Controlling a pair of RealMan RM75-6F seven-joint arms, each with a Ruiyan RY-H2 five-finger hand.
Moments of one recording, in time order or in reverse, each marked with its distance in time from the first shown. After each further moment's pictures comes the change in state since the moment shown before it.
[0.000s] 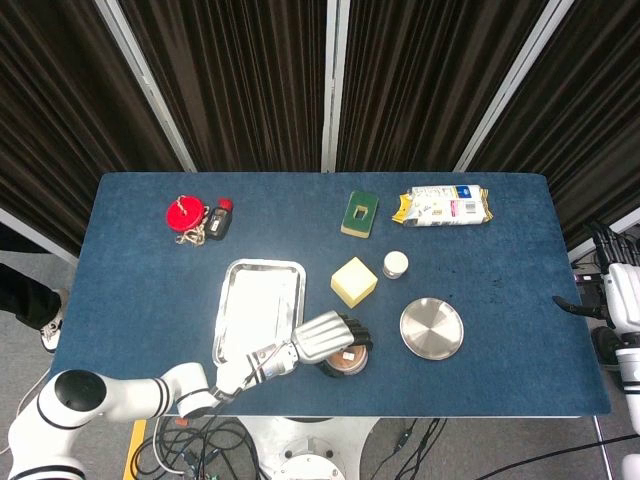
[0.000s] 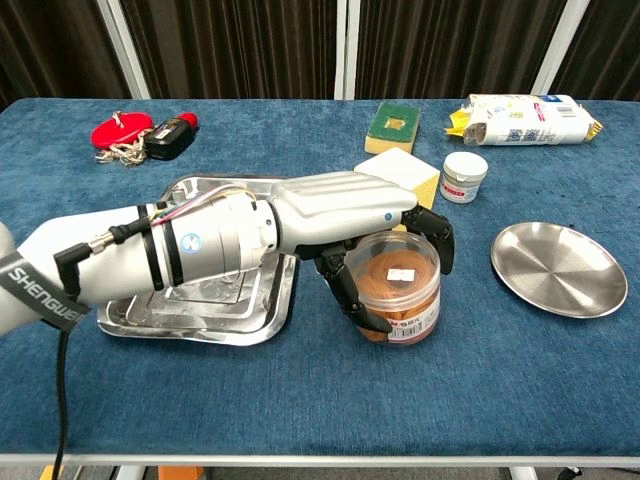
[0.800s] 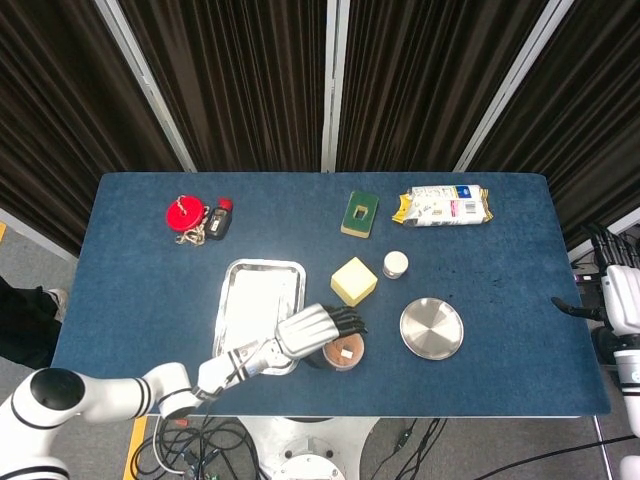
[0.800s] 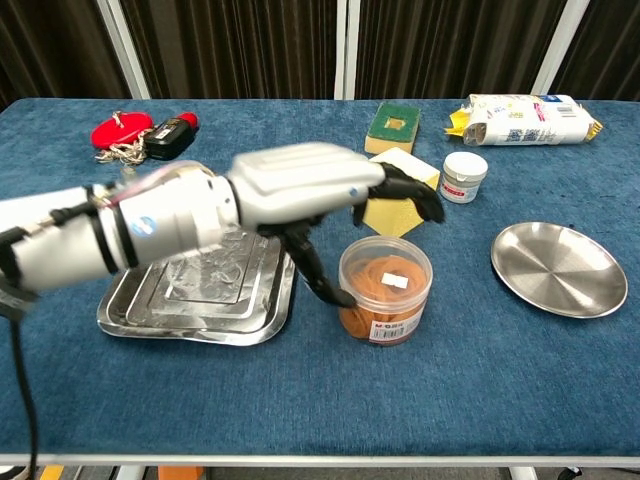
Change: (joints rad) left arm 0.041 0.133 0.028 -0.122 -0.031 0.075 0.115; right arm -0.010 -0.005 0.008 -0.008 -0.005 0.004 -0.022
